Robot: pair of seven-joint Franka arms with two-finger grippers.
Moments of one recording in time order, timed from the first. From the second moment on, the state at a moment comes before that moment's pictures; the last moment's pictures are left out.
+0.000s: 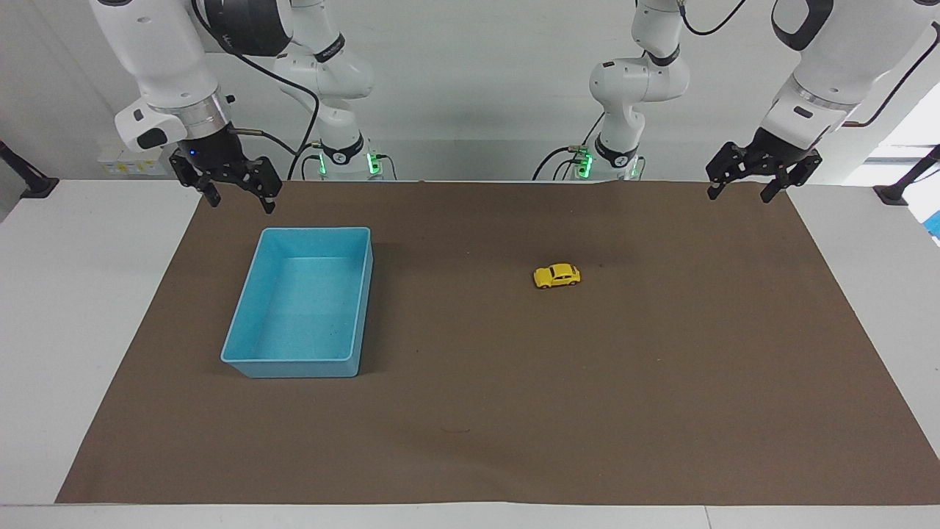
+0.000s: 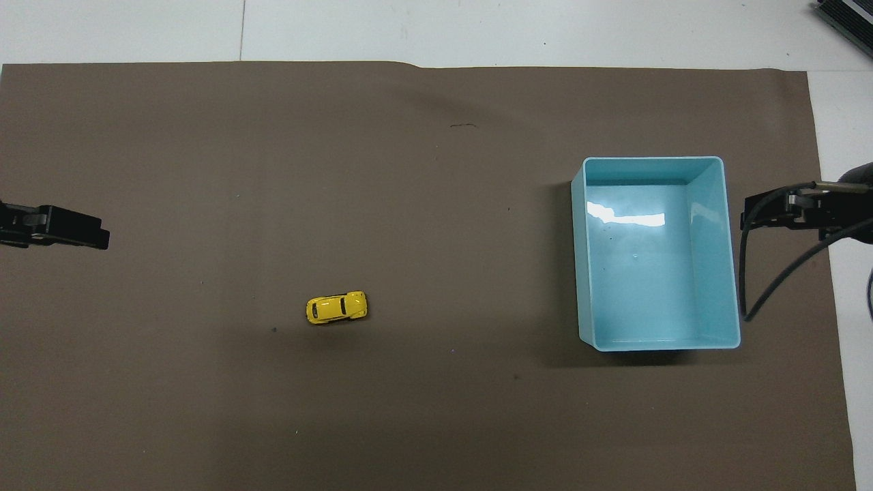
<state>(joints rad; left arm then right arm) 0.02 -0.05 -0.06 -1.62 -0.06 1.56 0.05 -0.09 -0.02 0.08 -1.64 -0.02 1.63 0.15</state>
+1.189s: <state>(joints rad) -0.07 -0.05 -0.06 -1.67 -0.07 1.59 -0.60 -0.09 -0.02 0.08 -1.64 -0.02 1.63 0.15</state>
